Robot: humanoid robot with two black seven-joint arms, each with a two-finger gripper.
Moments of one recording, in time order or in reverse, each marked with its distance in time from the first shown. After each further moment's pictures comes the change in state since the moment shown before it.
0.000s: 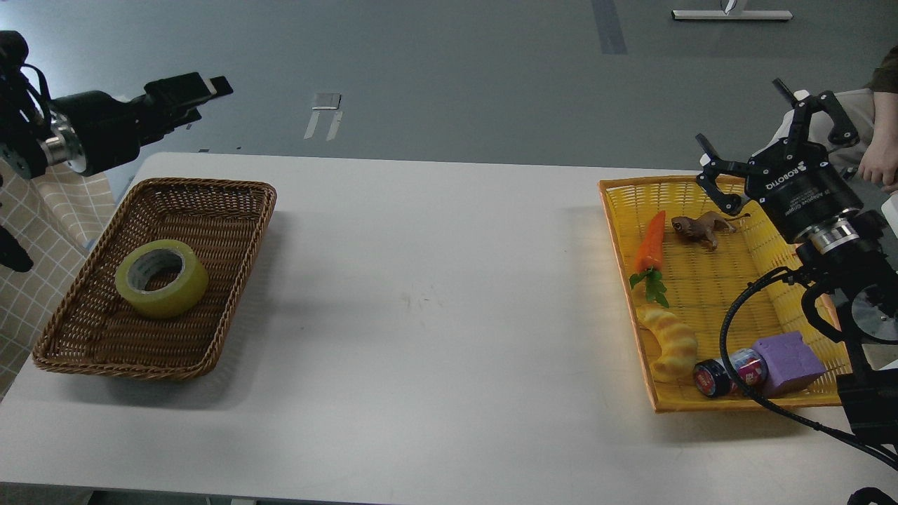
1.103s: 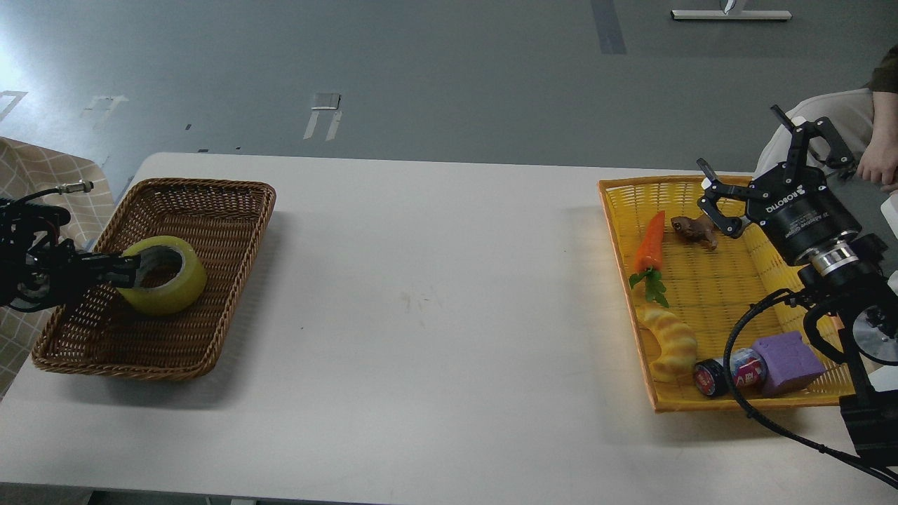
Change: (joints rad) left arm 0.216 -0.054 0.274 0.309 0.745 0.175 0.044; right arm -0.071 -0.008 -0.002 0.000 0.002 0.000 0.000
